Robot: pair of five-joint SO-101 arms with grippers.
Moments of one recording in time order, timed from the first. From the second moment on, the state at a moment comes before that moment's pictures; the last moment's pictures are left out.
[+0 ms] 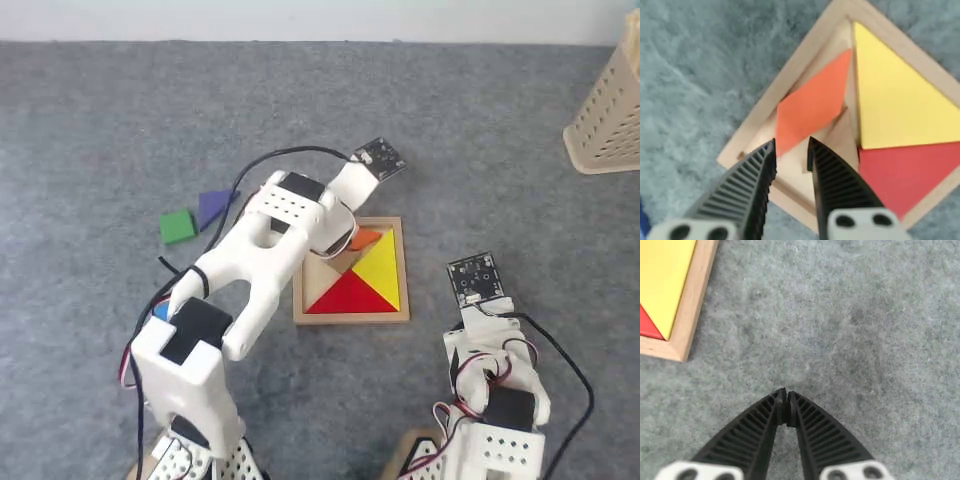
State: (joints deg) left arm 19.7 16.9 12.4 60.4 -19.3; right arm 6.2 -103.2 95.4 69.9 25.5
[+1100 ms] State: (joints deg) left arm 26.5 29.1 -10.0 72.6 -18.8; right arm 6.2 -103.2 95.4 69.9 25.5
